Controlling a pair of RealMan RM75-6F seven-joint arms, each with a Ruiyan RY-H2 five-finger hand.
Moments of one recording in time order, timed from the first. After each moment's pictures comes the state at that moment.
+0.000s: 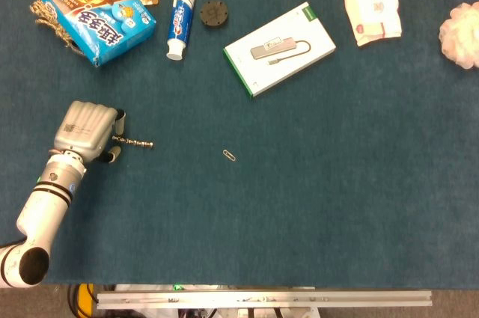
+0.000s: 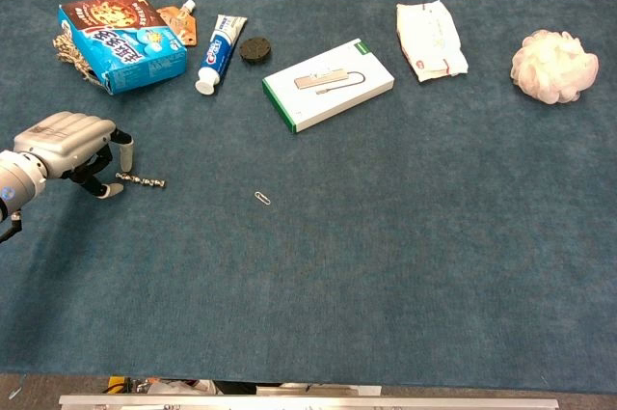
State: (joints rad) left arm -0.51 -1.44 -0.06 -1.50 1.03 0.91 0.53; right arm 0.11 -0.93 0.07 -1.68 -1.50 1.44 0.09
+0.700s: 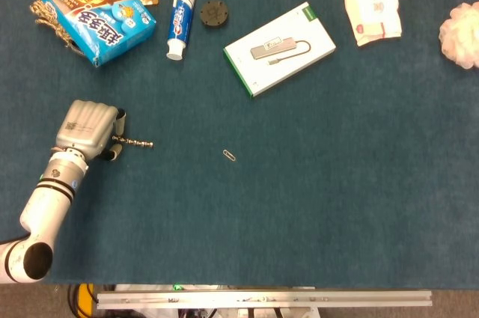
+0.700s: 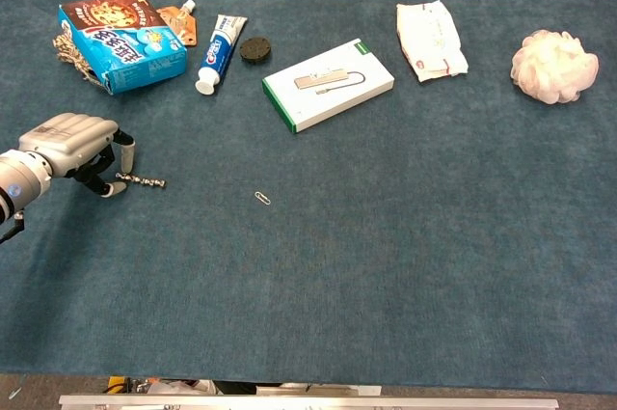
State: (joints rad) left arm -0.55 -1.46 -0.04 -1.48 0.98 0.91 0.51; right arm 0.10 -0.93 0.07 -1.68 -1.50 1.45 0.08
